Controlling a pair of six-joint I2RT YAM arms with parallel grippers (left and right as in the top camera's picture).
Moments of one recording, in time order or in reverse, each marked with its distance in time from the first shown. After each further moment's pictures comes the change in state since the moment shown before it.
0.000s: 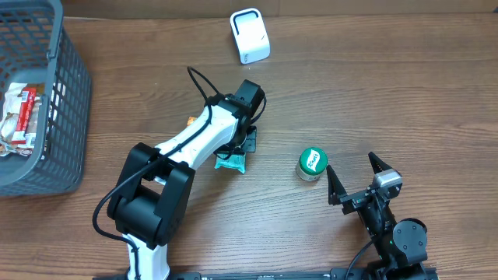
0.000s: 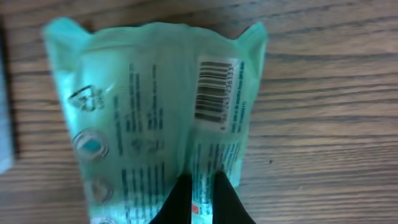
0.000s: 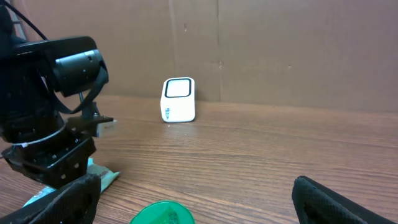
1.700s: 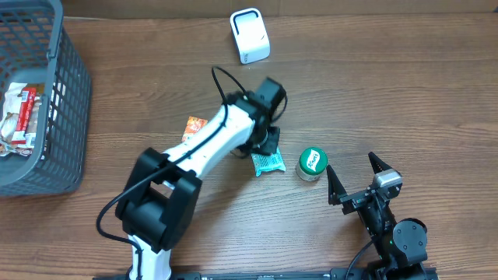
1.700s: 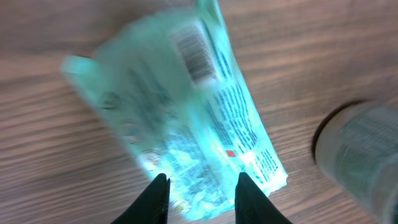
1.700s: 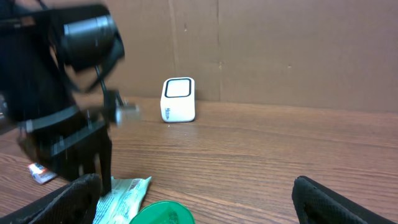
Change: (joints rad) left arm -0.071 0.003 0.163 -0.114 0.126 0.051; right arm 0.000 0.000 0.000 0.000 0.000 -0.001
